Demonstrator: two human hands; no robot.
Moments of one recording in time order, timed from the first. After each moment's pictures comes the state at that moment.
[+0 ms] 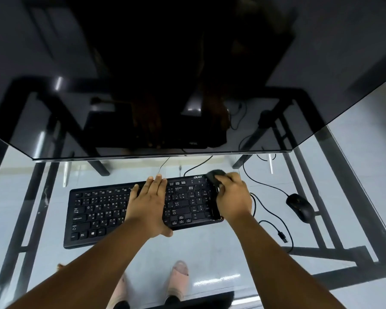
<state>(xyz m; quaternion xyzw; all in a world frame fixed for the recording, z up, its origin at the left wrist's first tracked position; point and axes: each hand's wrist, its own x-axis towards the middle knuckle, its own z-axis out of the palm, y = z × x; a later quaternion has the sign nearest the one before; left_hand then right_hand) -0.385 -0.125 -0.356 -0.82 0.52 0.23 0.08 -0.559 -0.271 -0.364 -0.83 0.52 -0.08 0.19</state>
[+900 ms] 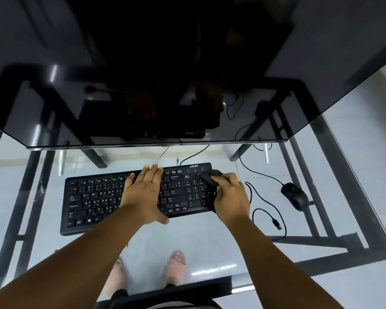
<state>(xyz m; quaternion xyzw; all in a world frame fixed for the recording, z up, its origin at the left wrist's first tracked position) -0.384 -0.123 -0.356 -0.82 0.52 0.23 0.06 -0.585 -0.245 -0.374 -0.83 0.52 -0.09 0.19</state>
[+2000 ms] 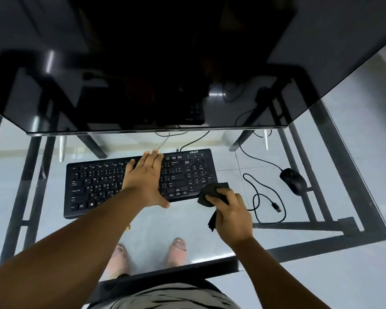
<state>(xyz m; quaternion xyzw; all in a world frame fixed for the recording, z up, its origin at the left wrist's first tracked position) -0.386 -0.122 -0.354 -0.82 0.52 0.23 0.07 -0.642 -0.187 -0.395 -0.90 0.39 -0.09 0.15</state>
